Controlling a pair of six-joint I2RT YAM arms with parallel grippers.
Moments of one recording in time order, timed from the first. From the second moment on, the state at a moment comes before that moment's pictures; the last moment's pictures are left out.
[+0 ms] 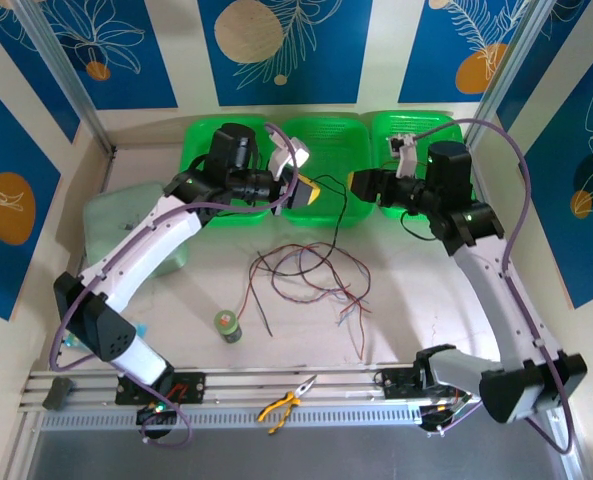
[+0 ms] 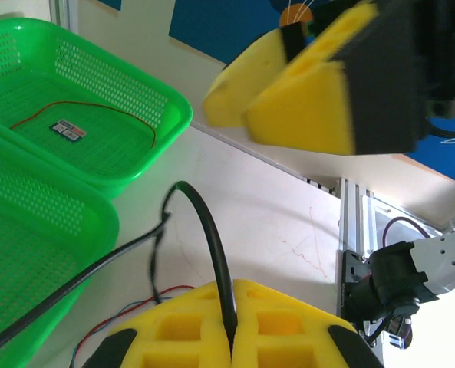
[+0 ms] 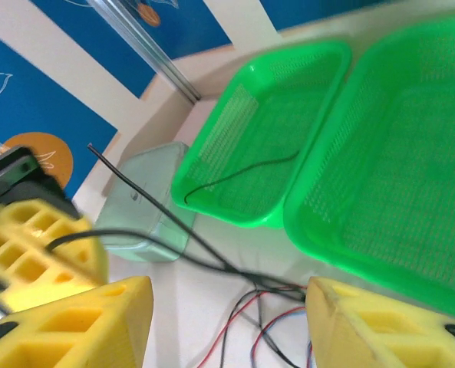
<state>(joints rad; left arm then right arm) -0.63 1.57 1.62 -0.52 0.71 -0.03 0.25 1.12 1.26 -0.54 -0.55 0.38</state>
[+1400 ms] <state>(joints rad) -0.62 1.62 1.80 -0.66 0.71 -0.06 0.55 1.12 0.88 0.14 -0.28 -0.95</state>
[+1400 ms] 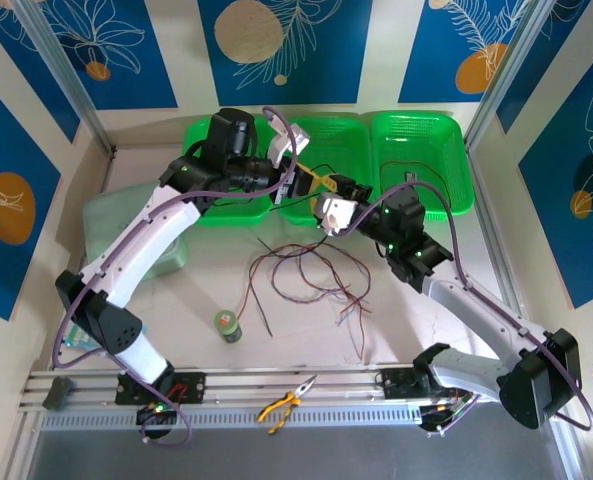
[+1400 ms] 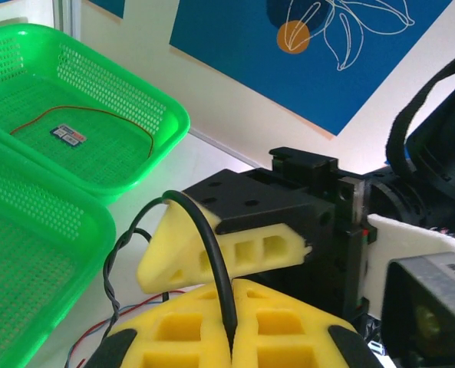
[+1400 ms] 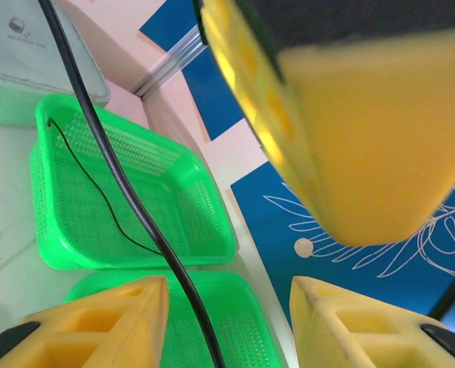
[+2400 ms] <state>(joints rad) -0.40 1.58 1.76 -0.49 0.47 -0.21 0.46 0.91 0.89 0.21 -0.28 -0.74</state>
